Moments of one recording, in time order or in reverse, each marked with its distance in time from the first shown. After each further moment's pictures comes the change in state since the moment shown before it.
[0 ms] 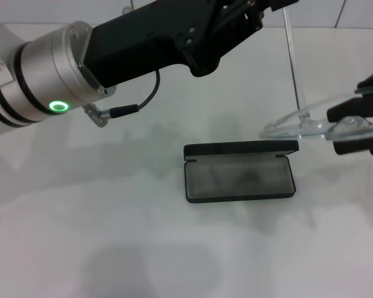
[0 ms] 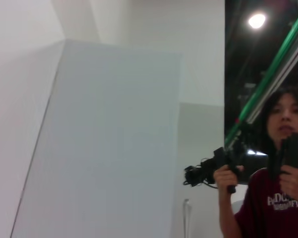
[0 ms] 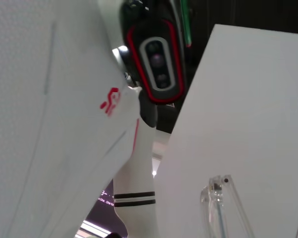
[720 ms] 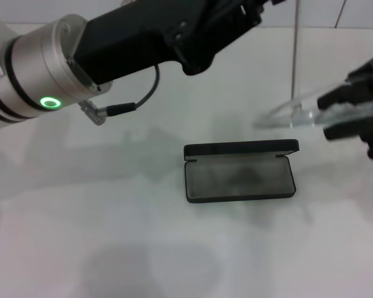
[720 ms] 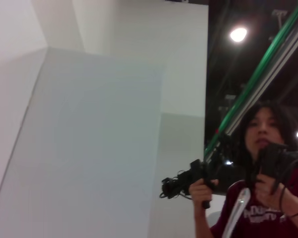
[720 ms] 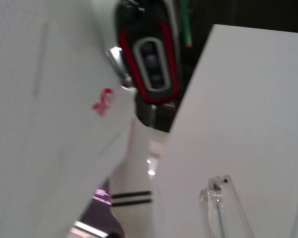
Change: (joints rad) left arm -0.024 -0.005 -0.028 -0.005 -0.002 0.071 -0.039; right arm 0.022 -0.007 -0.003 0.024 -0.001 0.022 0.017
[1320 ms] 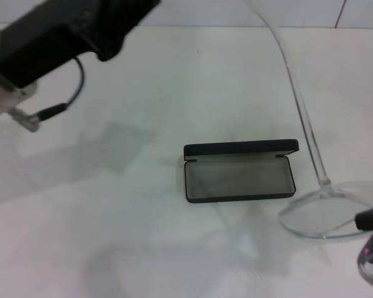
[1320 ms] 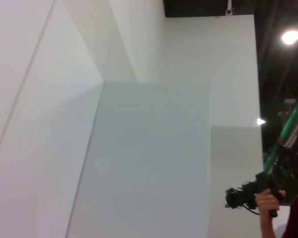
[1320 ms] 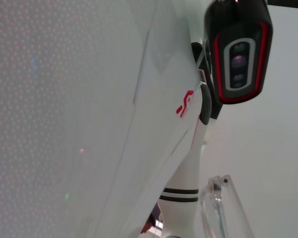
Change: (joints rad) left arm 0.161 0.004 -0.153 0.099 0.043 0.000 -0.036; right arm -0.206 0.007 -0.111 -0.341 0.056 -0.023 0.088
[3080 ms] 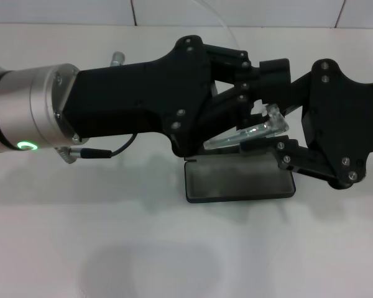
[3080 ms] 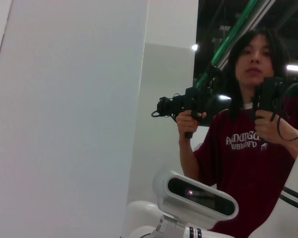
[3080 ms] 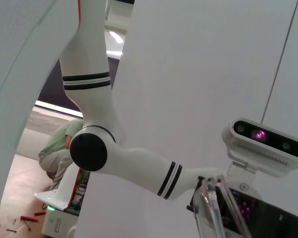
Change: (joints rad) left arm -0.015 0.003 0.129 0.146 0.191 0.001 -0.082; right arm 0.034 0.004 -0.058 -0.126 -0.233 0.369 0.185
